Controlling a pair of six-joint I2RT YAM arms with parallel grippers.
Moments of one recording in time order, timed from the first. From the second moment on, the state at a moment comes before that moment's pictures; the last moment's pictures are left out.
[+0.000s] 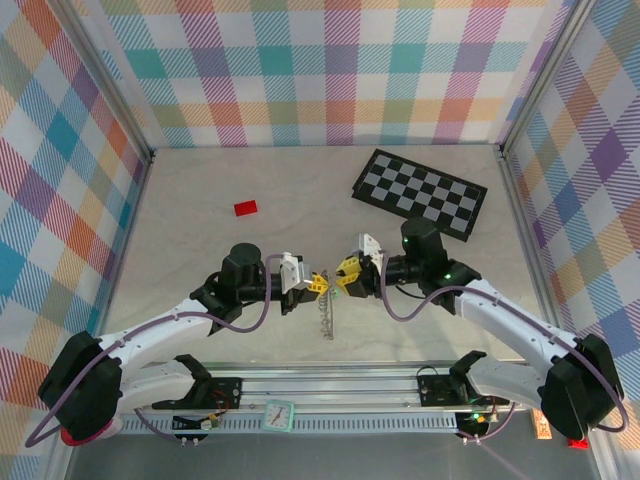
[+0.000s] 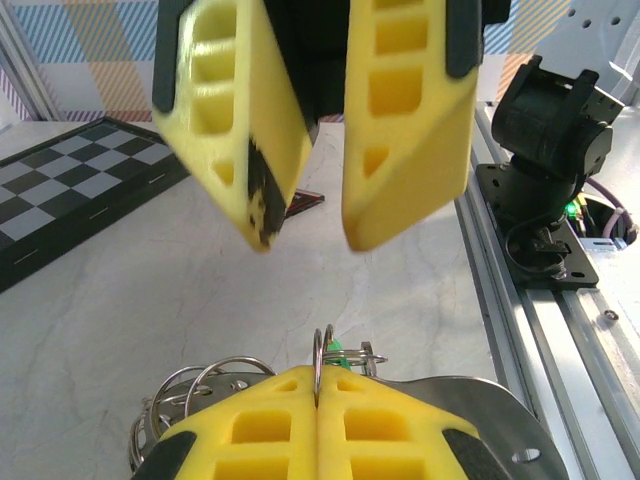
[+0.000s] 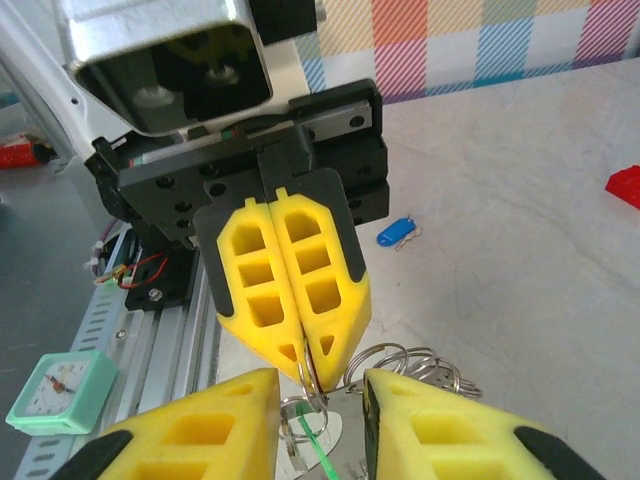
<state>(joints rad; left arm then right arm) -0.68 1.10 0.51 0.27 0.72 0.29 0.62 1.11 0.71 -0.09 -0.87 -0.25</state>
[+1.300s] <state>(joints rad) -0.68 1.09 0.58 0.11 0.64 0.33 0.71 1.26 0.93 -0.43 -0.73 -0.52</state>
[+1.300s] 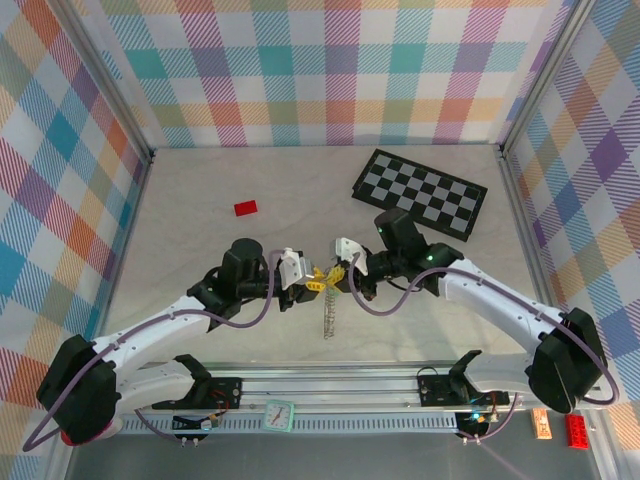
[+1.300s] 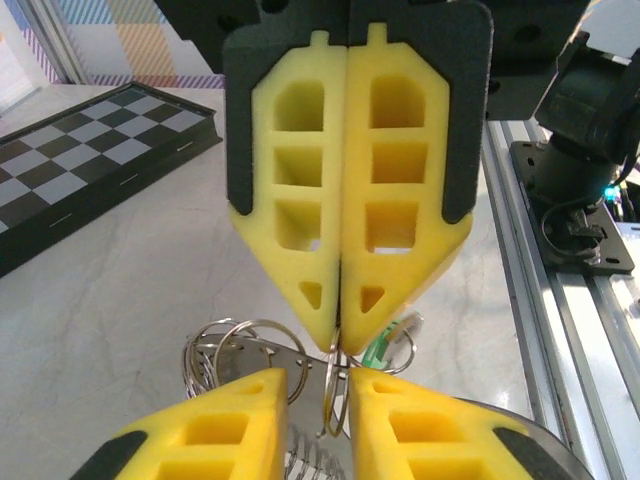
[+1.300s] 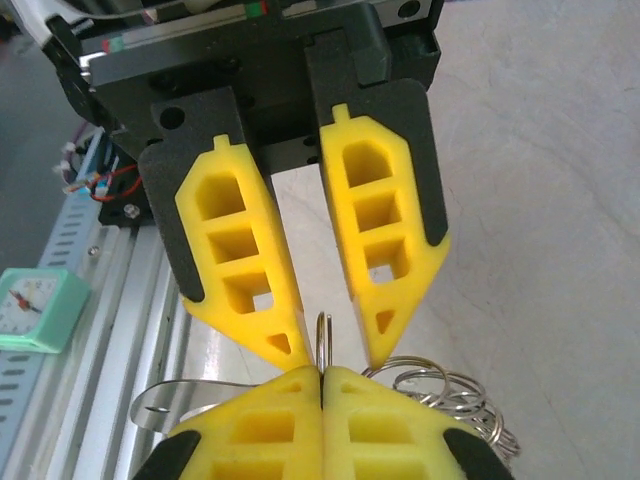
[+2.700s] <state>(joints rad) -0.69 1.09 0.57 0.12 0.67 0.34 0.68 1.19 0.77 -0.20 -0.76 -0.31</state>
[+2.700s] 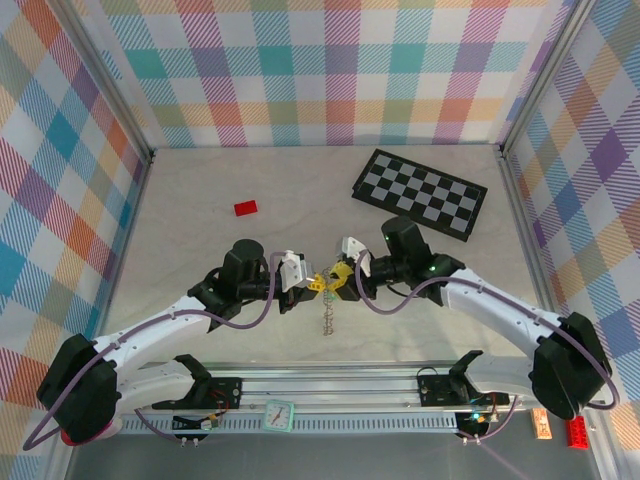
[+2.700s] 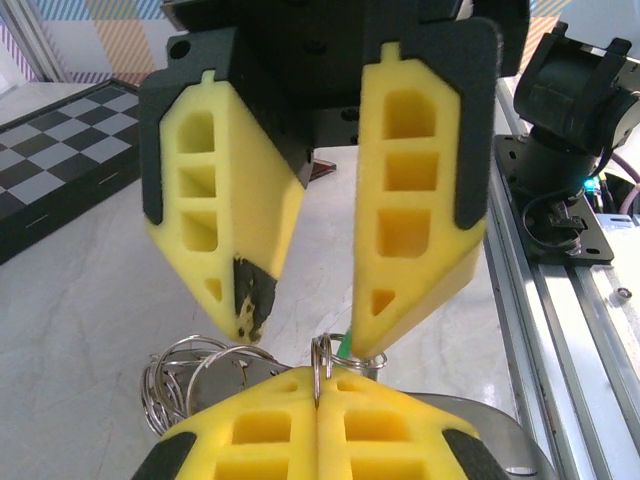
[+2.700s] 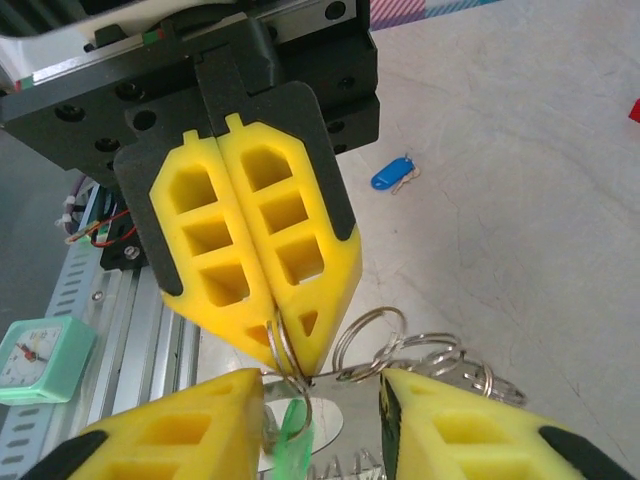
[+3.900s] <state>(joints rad) -0.68 1.08 0.52 0.20 0.66 0.28 0.71 1.26 0.69 -0.13 -0.71 -0.22</state>
